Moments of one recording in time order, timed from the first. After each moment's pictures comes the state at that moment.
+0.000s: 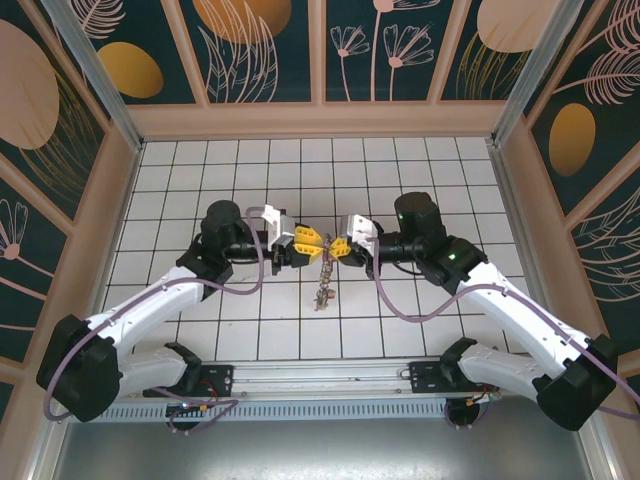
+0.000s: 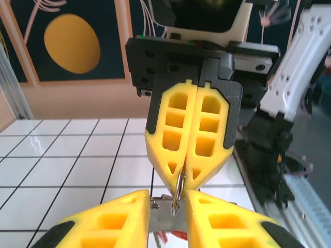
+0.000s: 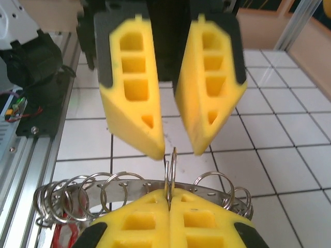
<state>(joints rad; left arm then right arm) -0.59 1.19 0.76 0.25 0.96 0.18 0.68 1.05 0.92 -0.39 -0.66 -0.51</state>
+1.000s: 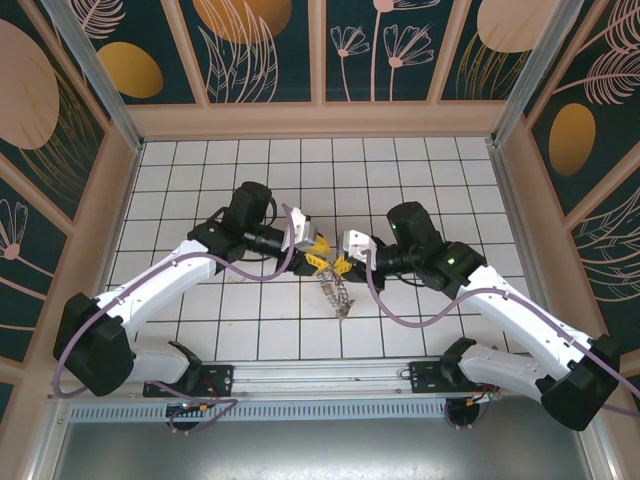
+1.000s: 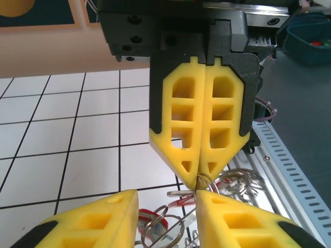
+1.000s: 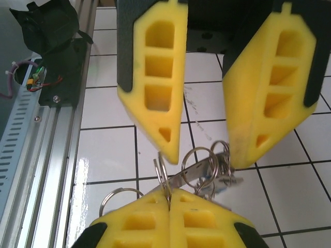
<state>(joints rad) -0.63 1.34 1.00 -0.31 1.00 0.54 0.73 1.03 0.91 -0.53 -0.61 -0.53</state>
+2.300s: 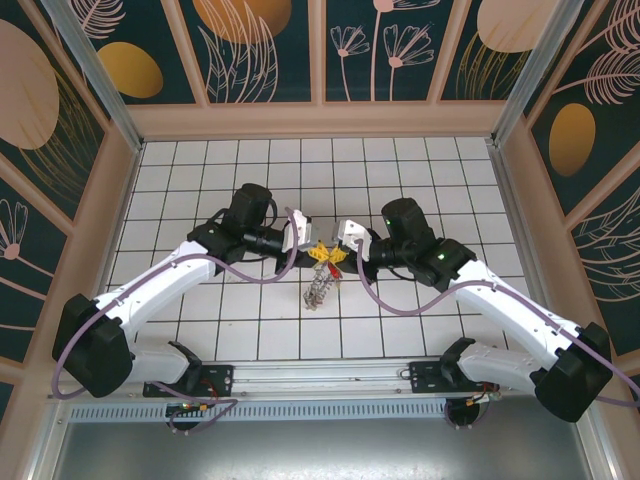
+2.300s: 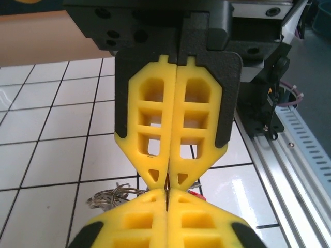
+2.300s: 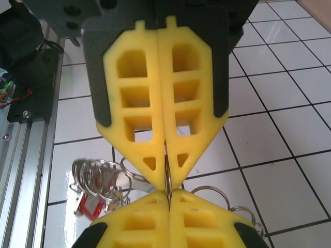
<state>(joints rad) -0.64 1.33 0.99 -0.30 0.91 0.58 0.72 1.10 0.90 -0.41 -0.56 -0.45</state>
